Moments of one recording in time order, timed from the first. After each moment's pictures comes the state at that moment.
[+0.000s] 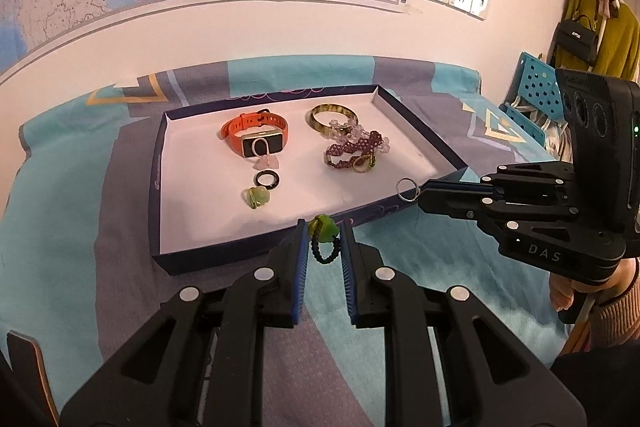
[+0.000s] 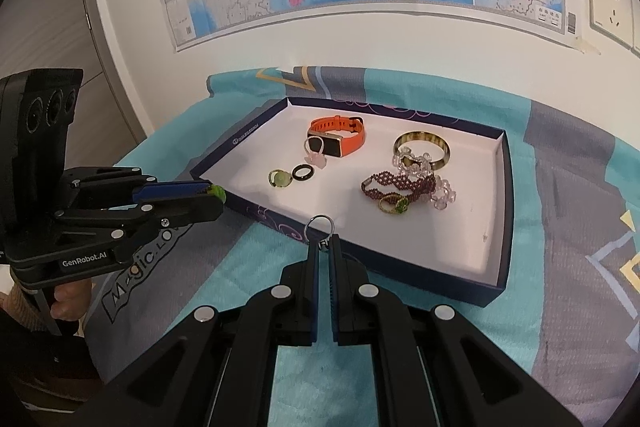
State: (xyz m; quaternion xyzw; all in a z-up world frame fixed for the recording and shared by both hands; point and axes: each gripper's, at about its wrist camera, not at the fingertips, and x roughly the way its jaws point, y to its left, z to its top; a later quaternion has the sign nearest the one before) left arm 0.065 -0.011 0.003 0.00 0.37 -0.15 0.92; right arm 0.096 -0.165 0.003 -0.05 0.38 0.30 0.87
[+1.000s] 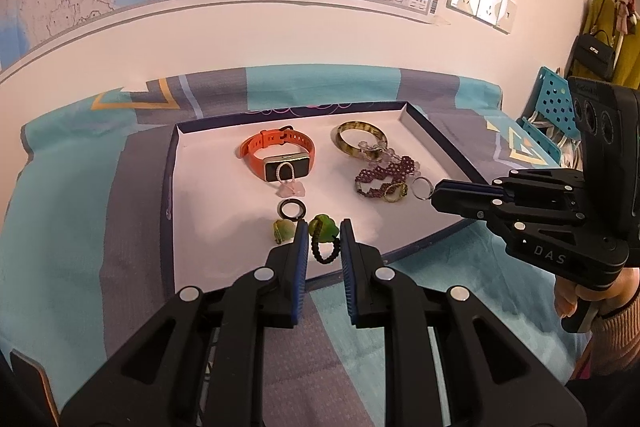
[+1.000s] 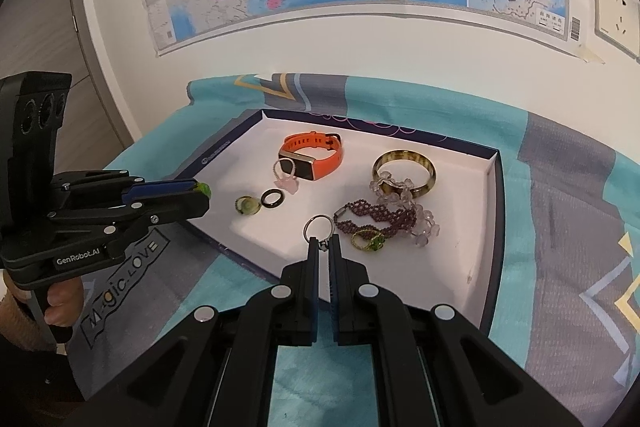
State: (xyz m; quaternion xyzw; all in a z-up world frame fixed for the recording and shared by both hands) left arm 0.103 -0.001 0.004 -0.01 0.37 -0.13 0.92; right arm 0.135 -0.160 0.004 -0.05 0.38 0.29 0.88
